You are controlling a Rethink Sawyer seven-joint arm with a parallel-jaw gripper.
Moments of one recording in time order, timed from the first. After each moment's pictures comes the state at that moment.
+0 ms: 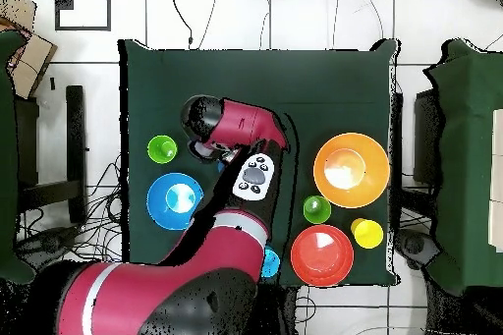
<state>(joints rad) 0.07 -0.21 -0.32 1.22 0.28 0.96 2.10</state>
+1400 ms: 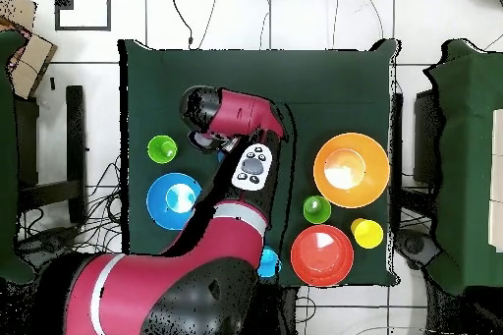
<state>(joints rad) 0.07 -0.17 -0.32 1.12 0.28 0.97 2.10</state>
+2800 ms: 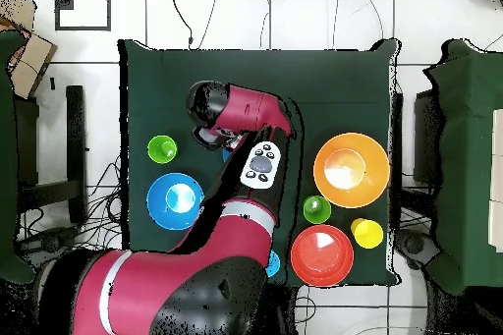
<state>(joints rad) 0.04 -0.17 -0.32 1.10 0.28 1.00 2.10</state>
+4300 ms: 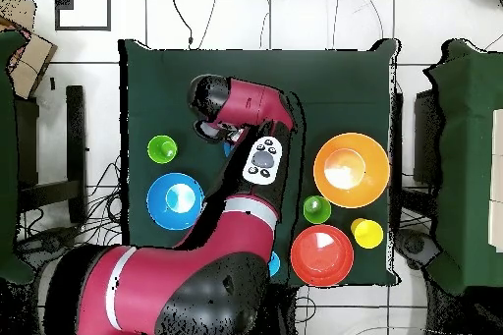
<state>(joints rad) 0.03 -0.15 -0.32 1.04 0.28 1.00 2.10</state>
